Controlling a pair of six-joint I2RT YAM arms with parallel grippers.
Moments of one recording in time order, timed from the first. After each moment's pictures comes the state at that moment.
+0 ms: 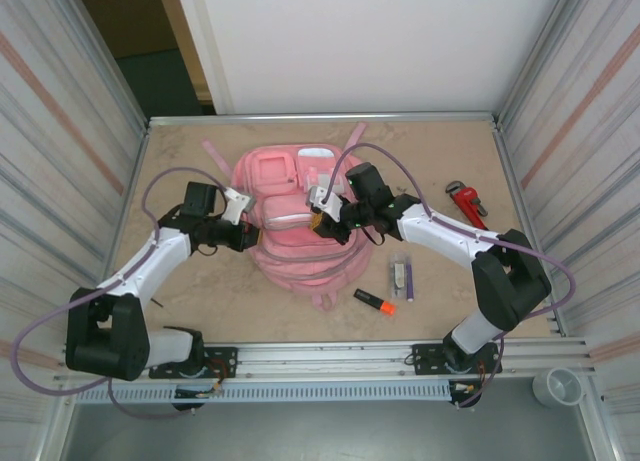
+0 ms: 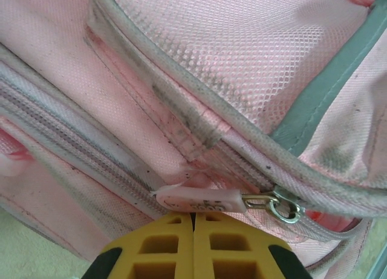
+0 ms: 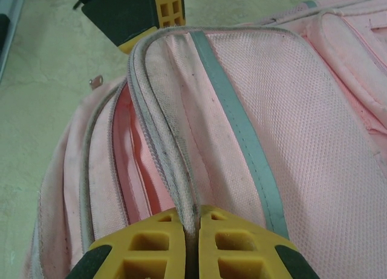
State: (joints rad) left arm -0.19 1.27 0.79 -0.53 0.56 0.10; right arm 0.66 1.58 1.07 -0.23 -0.57 -0.48
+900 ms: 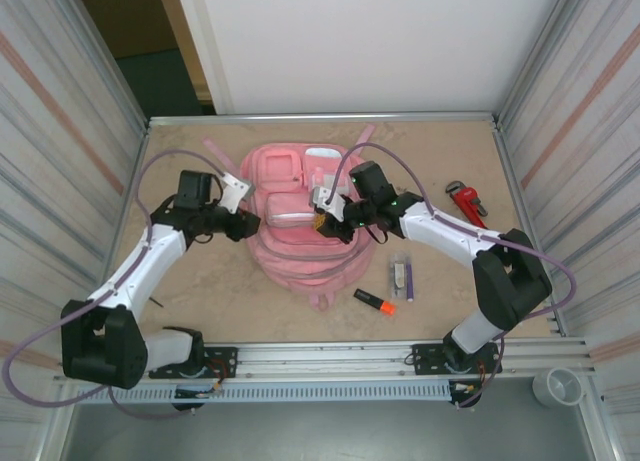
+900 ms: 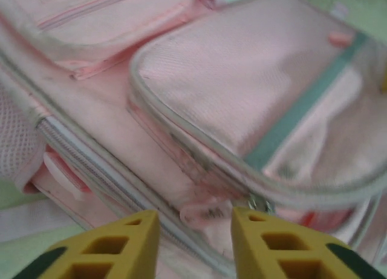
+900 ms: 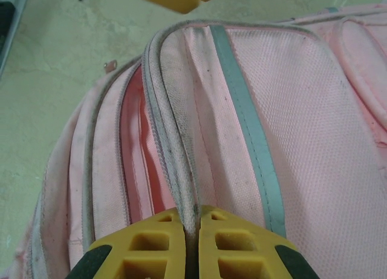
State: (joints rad) left arm -0.20 1.22 0.87 -0.56 0.50 0.27; right arm 0.63 1.58 1.07 -0.25 -0.62 -0.55
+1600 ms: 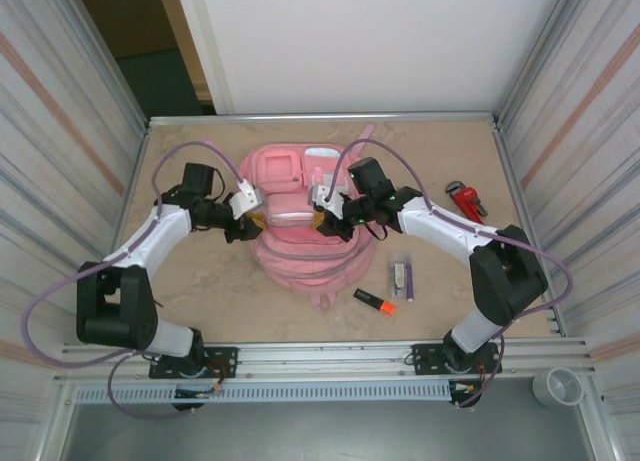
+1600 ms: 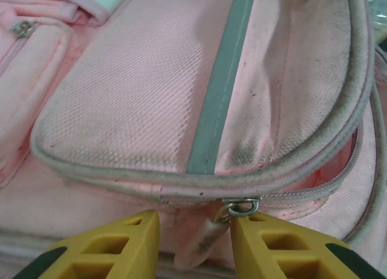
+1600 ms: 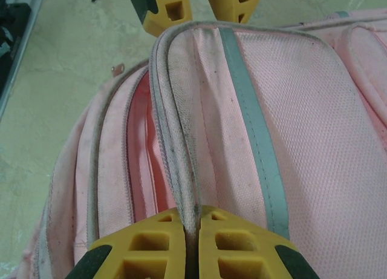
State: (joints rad) left arm -0.14 1.44 0.97 -0.63 0.75 0.94; right arm 0.63 1.62 1.12 -0.32 -0.65 -0.58
